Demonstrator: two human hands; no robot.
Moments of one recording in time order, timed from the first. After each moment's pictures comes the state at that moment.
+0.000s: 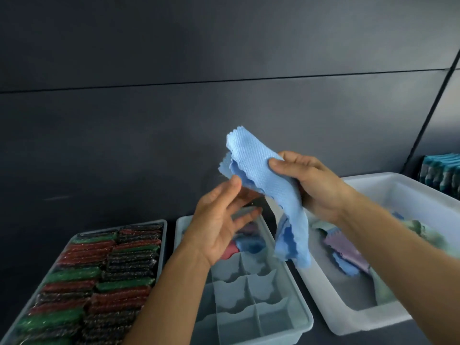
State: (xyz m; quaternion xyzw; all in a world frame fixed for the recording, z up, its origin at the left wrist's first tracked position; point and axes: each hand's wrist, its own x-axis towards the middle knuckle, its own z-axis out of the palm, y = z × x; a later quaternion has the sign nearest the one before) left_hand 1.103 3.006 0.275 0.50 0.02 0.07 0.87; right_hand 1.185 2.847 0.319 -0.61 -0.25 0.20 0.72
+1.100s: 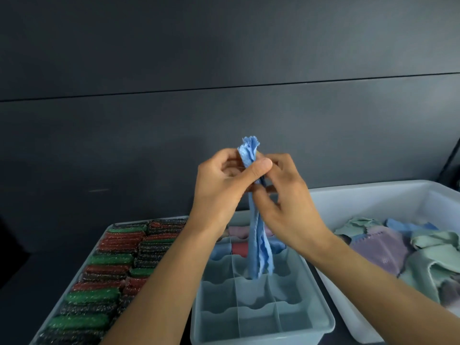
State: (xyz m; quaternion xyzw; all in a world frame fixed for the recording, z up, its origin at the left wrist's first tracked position) left_hand 1.088 3.022 0.317 0.67 -0.01 0.31 0.67; right_hand 1.131 2.906 0.295 -0.74 -0.41 -0.19 0.50
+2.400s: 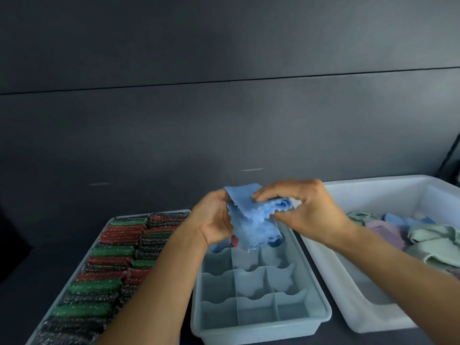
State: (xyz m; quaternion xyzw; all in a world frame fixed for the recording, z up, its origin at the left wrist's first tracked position) left_hand 1.106 3.052 0.263 0.50 0.16 -0.06 0.85; right_hand 1.156 2.871 0.278 -0.71 -0.52 -0.14 0.44
